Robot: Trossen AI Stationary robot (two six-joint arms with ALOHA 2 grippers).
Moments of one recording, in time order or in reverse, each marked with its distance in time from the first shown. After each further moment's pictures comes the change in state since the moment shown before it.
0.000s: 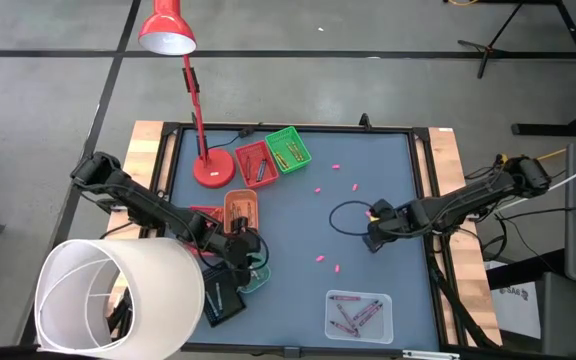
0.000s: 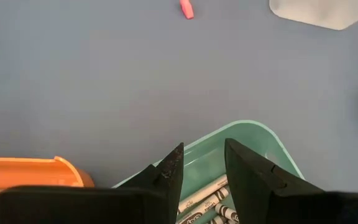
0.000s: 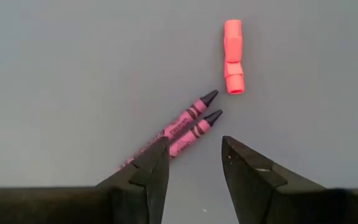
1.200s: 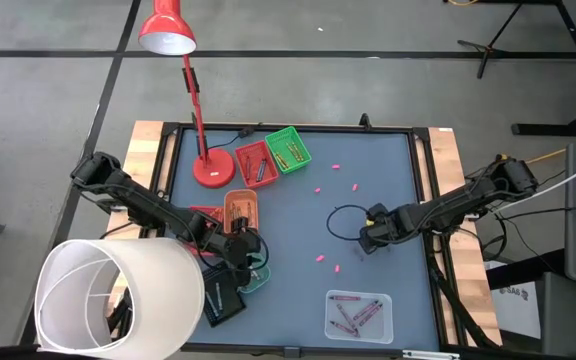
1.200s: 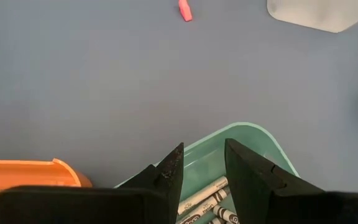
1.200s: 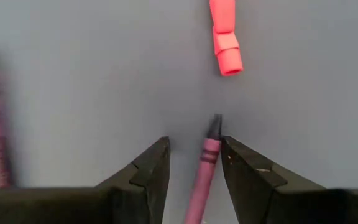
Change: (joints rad) left arm 0.000 0.000 0.000 0.007 0.000 0.000; right arm 0.000 0.177 -0.002 0.039 -0.032 0.096
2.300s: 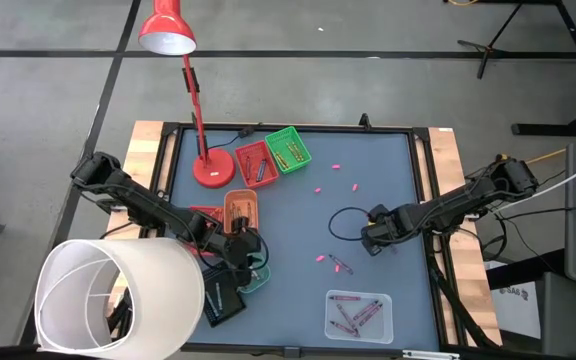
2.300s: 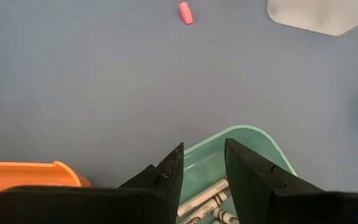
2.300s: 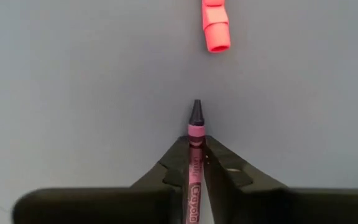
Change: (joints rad) left arm 0.000 0.000 0.000 0.007 -0.004 0.000; right arm 0.000 -0.001 0.002 -0.059 -0.052 -0.061
